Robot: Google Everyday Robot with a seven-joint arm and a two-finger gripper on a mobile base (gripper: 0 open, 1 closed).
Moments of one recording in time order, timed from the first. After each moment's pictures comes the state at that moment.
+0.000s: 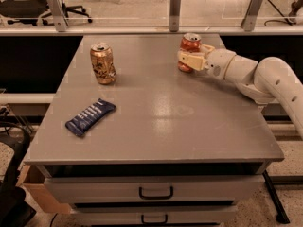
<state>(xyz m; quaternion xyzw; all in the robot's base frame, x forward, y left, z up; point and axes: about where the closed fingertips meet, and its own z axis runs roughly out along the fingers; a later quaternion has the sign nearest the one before) 0.747 -0.148 0.887 -0.30 0.64 0.28 0.65</state>
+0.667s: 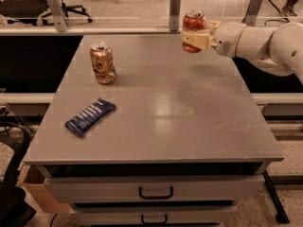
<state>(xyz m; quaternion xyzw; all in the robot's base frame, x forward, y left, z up) 0.738 -0.147 0.961 -0.35 0.64 0.25 0.64</state>
